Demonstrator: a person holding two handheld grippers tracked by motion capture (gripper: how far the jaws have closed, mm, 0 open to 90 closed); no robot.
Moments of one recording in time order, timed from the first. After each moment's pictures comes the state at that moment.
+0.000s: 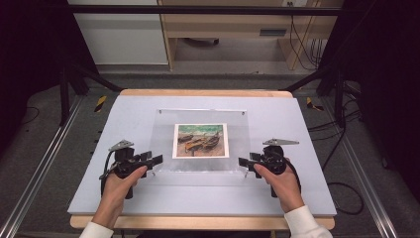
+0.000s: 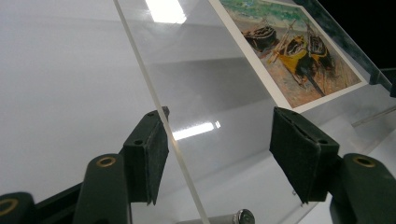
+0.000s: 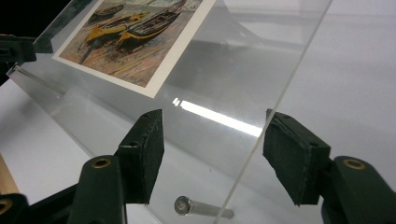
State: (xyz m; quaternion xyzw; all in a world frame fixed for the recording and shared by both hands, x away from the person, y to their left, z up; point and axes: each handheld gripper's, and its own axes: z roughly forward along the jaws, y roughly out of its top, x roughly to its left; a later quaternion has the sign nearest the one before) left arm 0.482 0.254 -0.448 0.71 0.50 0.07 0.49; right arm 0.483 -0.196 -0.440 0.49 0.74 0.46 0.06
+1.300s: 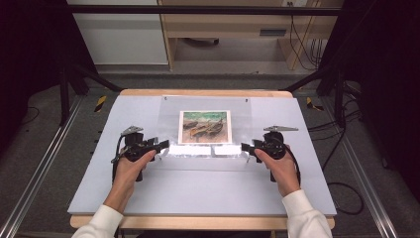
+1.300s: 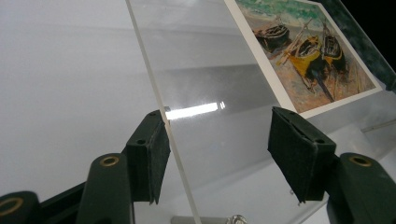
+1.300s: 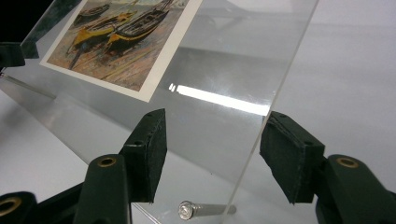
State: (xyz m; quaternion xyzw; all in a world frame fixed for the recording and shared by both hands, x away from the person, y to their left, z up) left arm 0.531 0.237 -0.447 0.70 0.50 0.10 0.49; right arm 0.525 -0.201 -0.437 0.51 0.73 0.46 0.09
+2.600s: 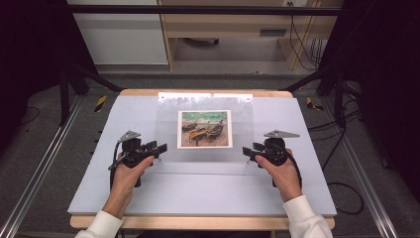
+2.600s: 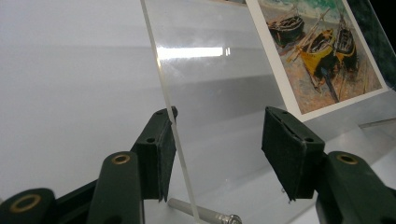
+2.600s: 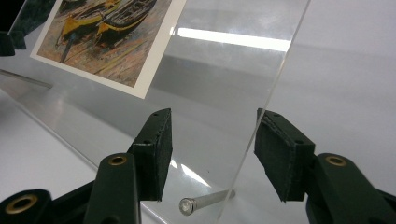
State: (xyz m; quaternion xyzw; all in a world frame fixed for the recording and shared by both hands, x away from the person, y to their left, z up) left arm 0.510 0.238 -0.445 0.70 0.50 0.12 0.50; right arm 0.505 -0.200 -0.434 0.49 0.74 0.45 0.13
